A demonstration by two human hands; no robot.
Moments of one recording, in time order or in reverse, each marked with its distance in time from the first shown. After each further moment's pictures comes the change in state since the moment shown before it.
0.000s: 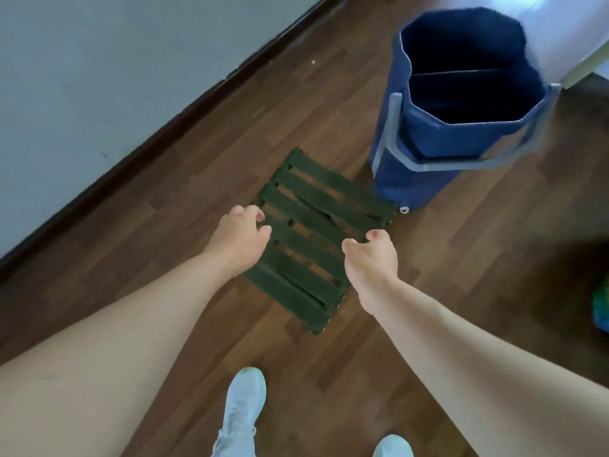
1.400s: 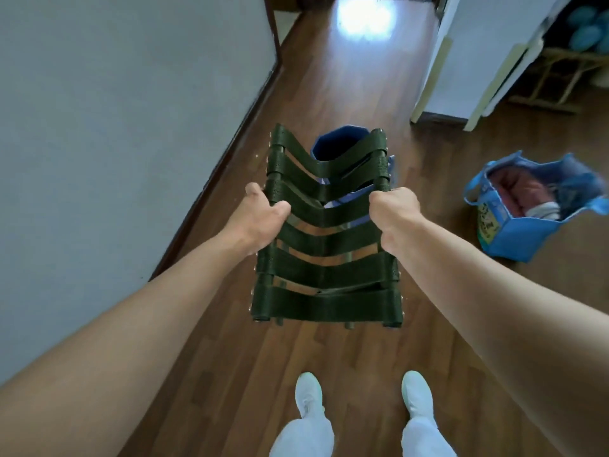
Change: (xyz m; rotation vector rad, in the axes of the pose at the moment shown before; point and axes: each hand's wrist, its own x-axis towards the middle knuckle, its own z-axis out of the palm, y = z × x) left_hand -0.184 0.154 -0.315 -0.163 -0.143 0.354; right_hand -0.269 -0.194 -0.172 0.422 0.310 0.027
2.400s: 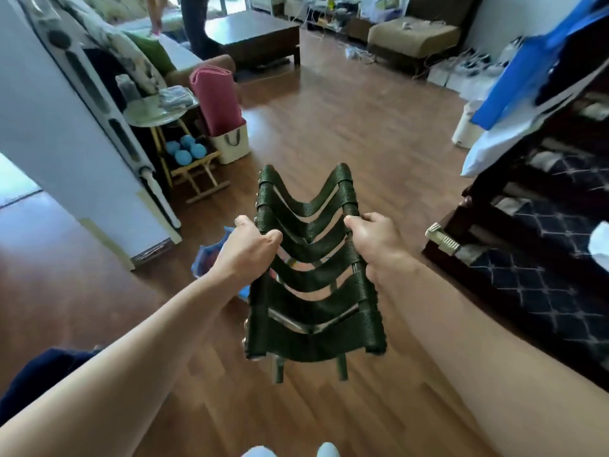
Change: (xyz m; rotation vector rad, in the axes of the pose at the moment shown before) left_hand -0.208 0.464 0.337 0.262 -0.477 0.720; right_hand -0.081 0.109 -0.567 0.650 0.791 0.012
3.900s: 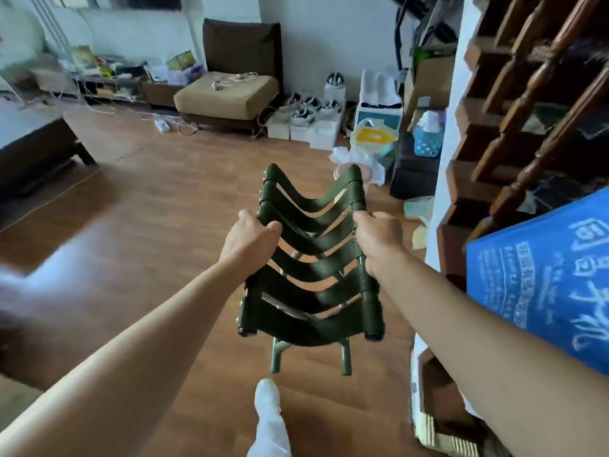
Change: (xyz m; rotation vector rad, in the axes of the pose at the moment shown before) left_hand 0.898 0.643 0.311 0.207 -0.328 0.482; right_hand 0.947 -0.387 -0.144 0.299 0.731 0.064
